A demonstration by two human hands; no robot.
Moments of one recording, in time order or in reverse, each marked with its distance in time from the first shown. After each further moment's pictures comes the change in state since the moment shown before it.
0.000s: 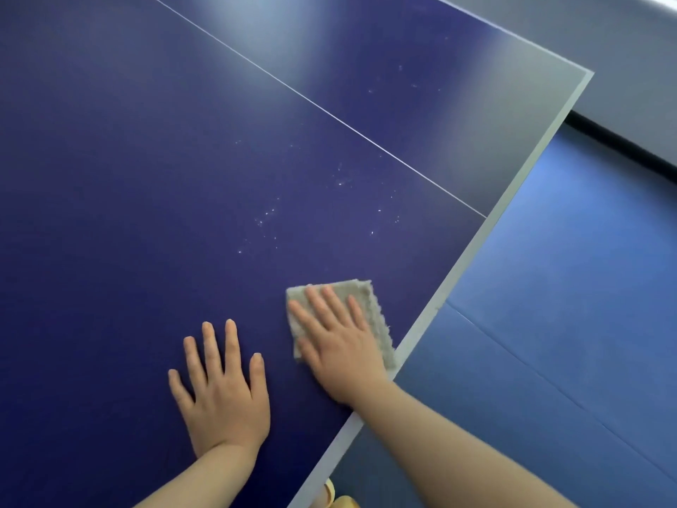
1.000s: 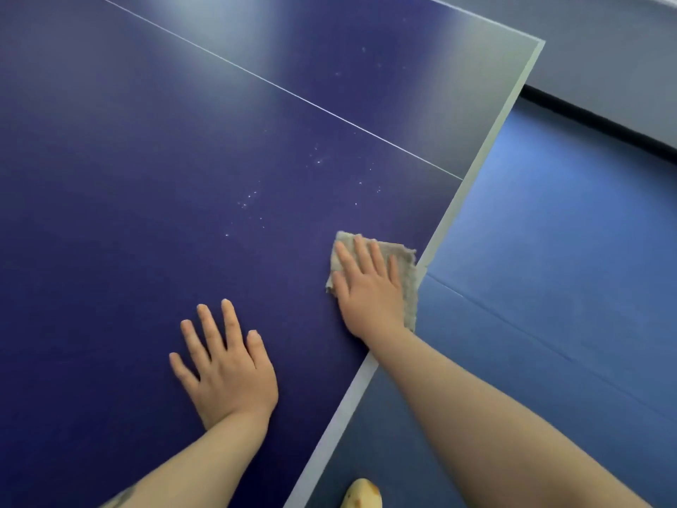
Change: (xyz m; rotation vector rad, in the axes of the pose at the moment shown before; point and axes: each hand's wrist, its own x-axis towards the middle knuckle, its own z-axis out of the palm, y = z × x) left_hand -0.001 0.002 -0.005 -0.074 -0.034 -0.002; right_hand 0.003 0.024 -0.009 0.141 0.038 0.437
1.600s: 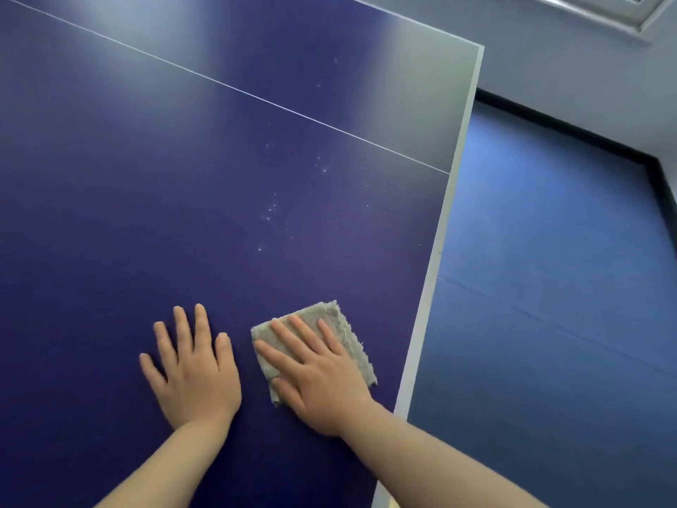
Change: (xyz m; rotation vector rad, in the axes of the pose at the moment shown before) left_hand 0.089 -0.107 -0.048 -0.032 -0.077 0.195; right_hand -0.093 -0.141 0.055 -0.123 -0.068 -0.379
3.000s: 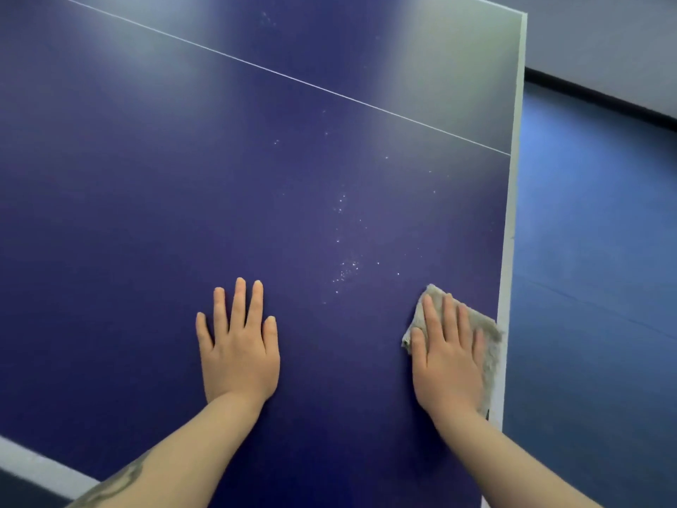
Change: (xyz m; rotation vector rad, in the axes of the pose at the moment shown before) left_hand 0.061 -0.072 -0.028 0.163 -0.038 0.323; right_hand -0.008 -0.016 0.005 0.096 0.142 0.908
